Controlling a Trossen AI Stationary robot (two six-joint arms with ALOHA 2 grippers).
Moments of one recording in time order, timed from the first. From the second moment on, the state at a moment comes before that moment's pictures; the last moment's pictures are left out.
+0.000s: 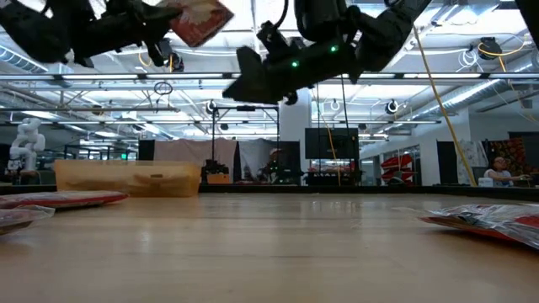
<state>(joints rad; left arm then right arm) 0.87 0.94 0.42 1.04 0.81 -0.67 -0.08 1.86 1.01 0.68 0.34 -0.01</state>
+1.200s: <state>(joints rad) 1.03 0.92 0.68 -0.42 0.38 -0.08 -0.06 1.33 0.39 0.71 0.31 -0.04</state>
